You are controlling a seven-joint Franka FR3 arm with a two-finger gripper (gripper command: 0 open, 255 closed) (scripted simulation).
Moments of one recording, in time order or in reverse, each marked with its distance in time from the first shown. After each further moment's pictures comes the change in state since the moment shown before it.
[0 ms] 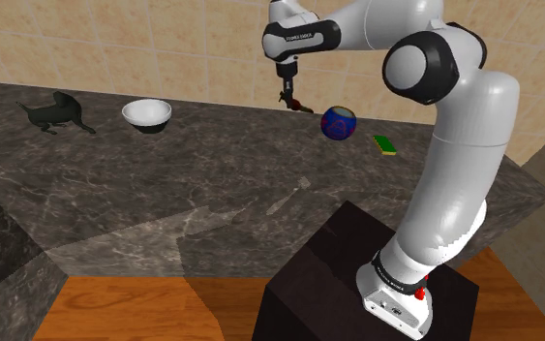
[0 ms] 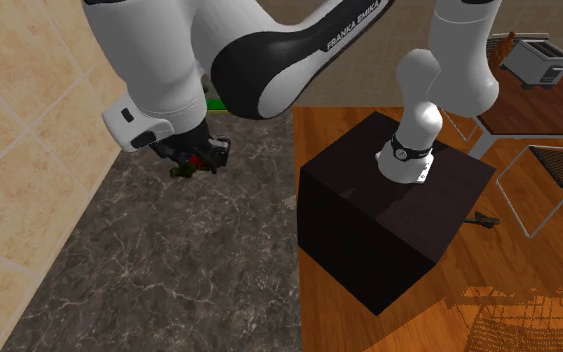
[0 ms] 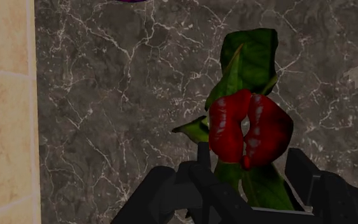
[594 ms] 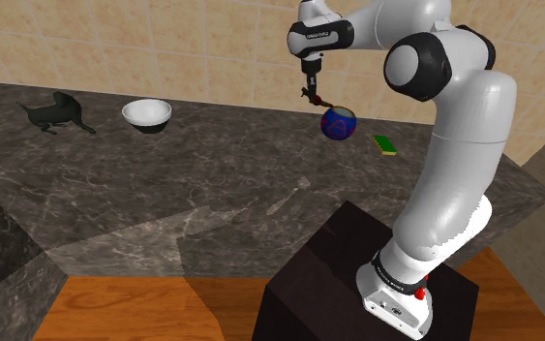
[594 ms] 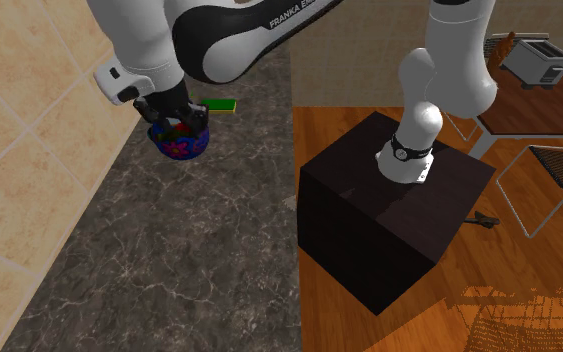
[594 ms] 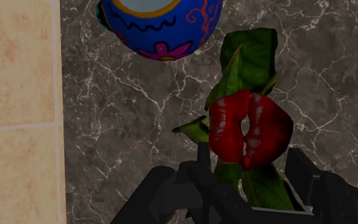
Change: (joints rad) arm -0.124 0.024 -0.060 0.035 0.016 0.037 -0.181
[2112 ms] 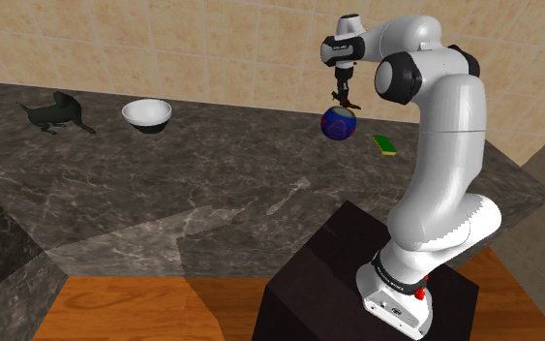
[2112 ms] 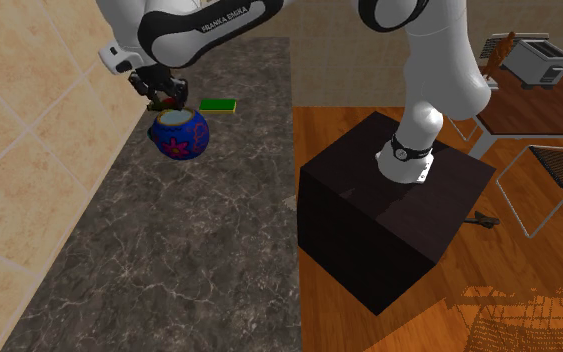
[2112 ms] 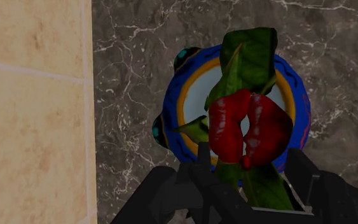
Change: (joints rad) arm -0.238 0.220 -0.068 0.213 0.071 0.083 -0.295
